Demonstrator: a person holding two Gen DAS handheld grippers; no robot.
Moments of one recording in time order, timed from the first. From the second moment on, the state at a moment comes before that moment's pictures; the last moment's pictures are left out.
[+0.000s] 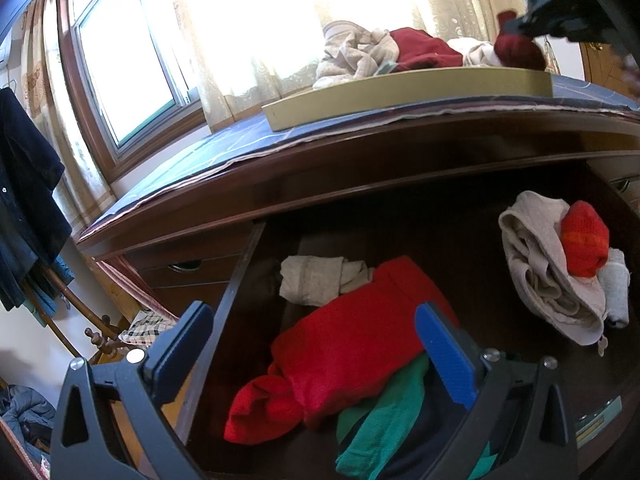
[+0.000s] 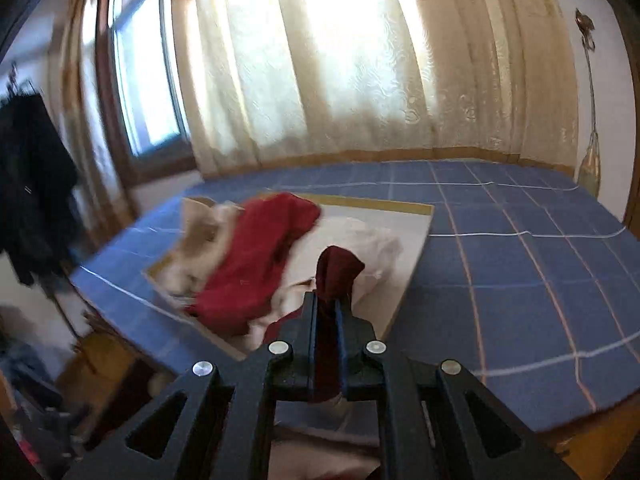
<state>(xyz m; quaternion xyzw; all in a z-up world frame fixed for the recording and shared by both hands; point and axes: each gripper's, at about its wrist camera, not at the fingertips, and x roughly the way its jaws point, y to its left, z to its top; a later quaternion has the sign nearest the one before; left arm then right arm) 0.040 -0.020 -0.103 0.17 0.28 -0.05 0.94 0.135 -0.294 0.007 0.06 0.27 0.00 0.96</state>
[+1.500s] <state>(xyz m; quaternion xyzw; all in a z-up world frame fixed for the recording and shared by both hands) 0.042 -0.021 -0.104 0.18 0.28 -0.04 0.94 0.010 -0.309 -0.069 0.17 0.32 0.04 0.93</state>
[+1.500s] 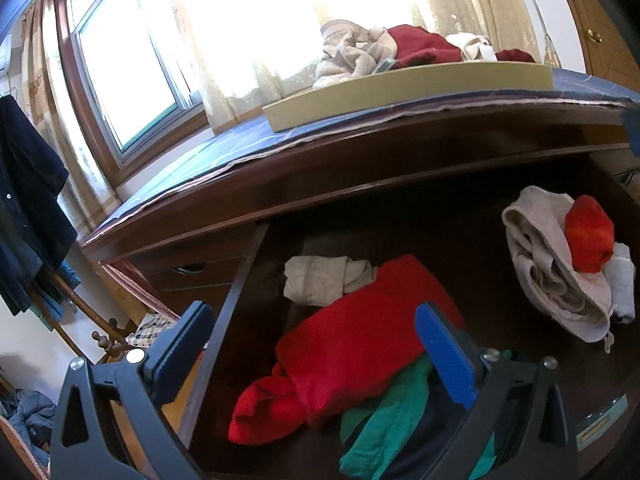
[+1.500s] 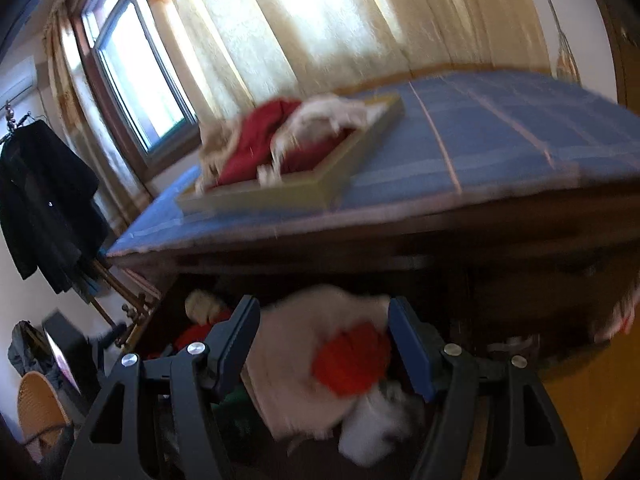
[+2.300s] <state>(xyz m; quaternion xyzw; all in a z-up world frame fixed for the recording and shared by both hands) 0.040 -0.023 -0.107 0.18 0.28 -0.04 0.94 0.057 -0.297 -0.123 0.16 0.48 0.01 0.86</state>
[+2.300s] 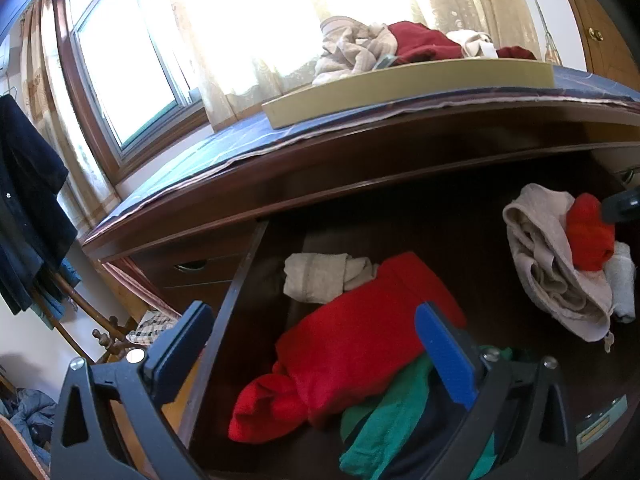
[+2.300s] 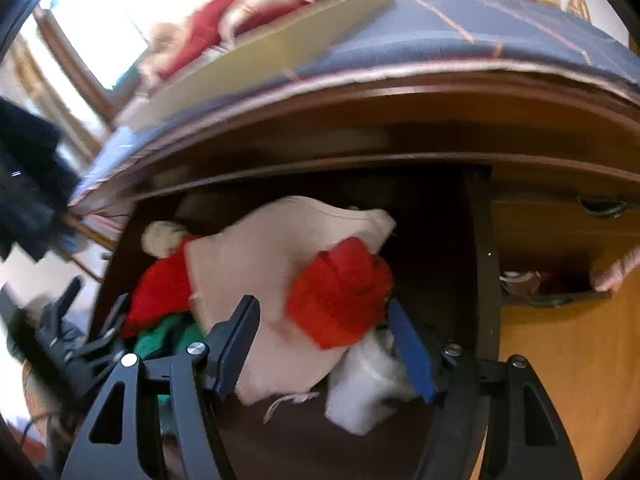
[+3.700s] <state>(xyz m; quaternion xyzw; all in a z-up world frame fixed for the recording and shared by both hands) 0.036 -0.025 -0.105 0.18 0.27 -0.04 0.94 0.015 -0.305 -0.043 0.18 0.35 -0.01 0.92</state>
